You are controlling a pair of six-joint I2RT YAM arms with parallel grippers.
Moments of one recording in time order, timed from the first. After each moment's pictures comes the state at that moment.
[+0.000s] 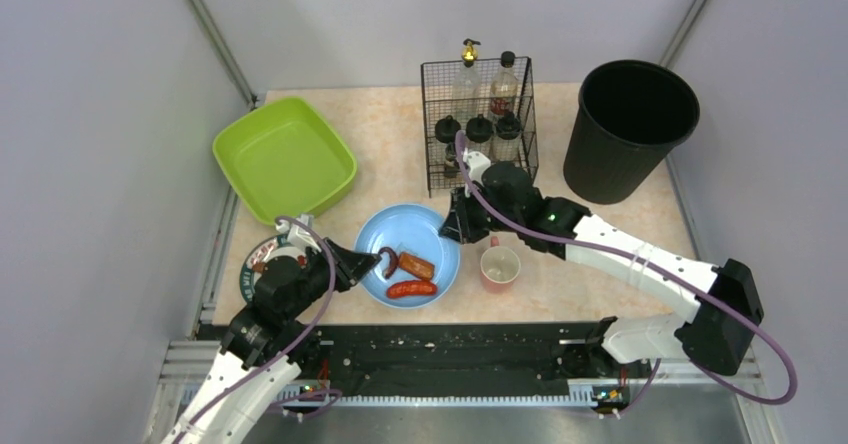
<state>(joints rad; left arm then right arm) -0.52 0.19 0.38 -0.43 0.14 -0.95 0.86 1.28 1.03 -0.34 -0.16 0.45</state>
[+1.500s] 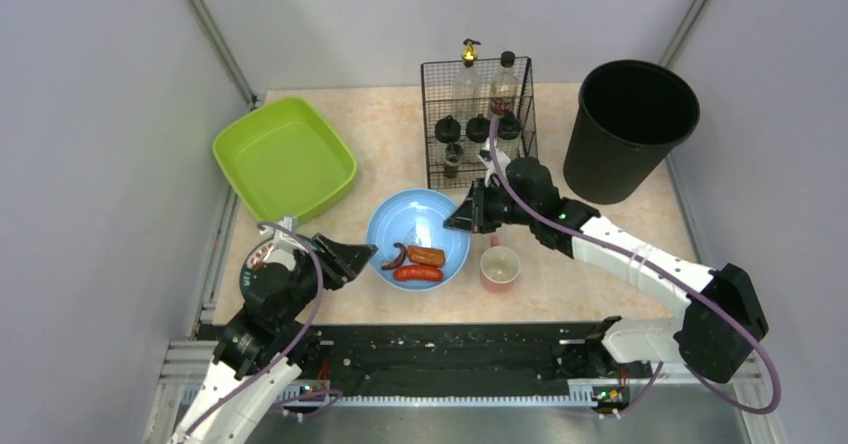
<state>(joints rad) -0.52 0.12 0.40 -0.45 0.06 -0.99 0.71 1.25 0.88 -0.13 -0.37 0.64</state>
